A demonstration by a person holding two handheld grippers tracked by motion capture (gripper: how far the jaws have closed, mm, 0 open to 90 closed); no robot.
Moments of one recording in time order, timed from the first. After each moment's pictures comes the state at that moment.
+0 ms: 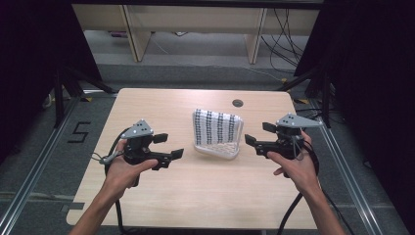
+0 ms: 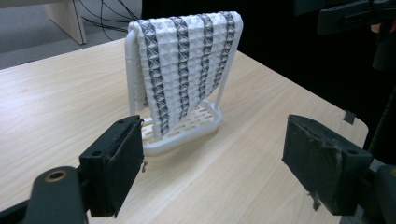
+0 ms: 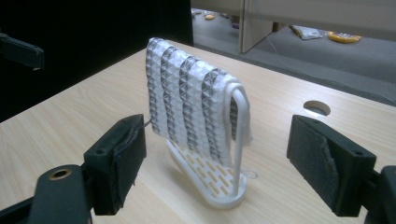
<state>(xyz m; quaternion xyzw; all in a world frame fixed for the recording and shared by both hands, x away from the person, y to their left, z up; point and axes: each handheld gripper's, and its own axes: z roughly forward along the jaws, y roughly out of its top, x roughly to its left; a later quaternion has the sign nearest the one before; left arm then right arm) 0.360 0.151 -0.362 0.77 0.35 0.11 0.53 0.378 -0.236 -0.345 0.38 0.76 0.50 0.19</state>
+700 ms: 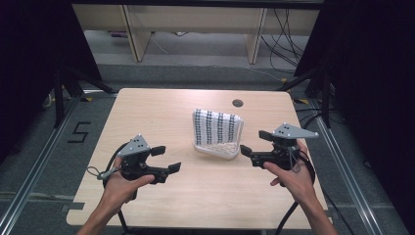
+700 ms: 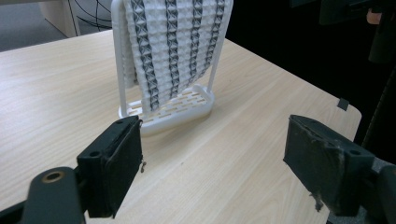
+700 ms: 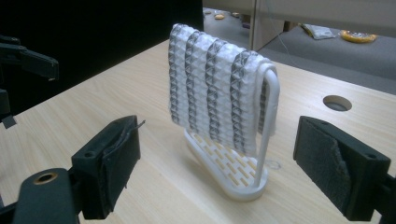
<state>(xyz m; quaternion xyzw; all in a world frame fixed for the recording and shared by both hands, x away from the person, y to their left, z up) 0.336 0.158 -0.390 0.77 0.34 0.11 0.53 0.359 -0.227 -0.360 0.37 0.76 0.51 0.17</state>
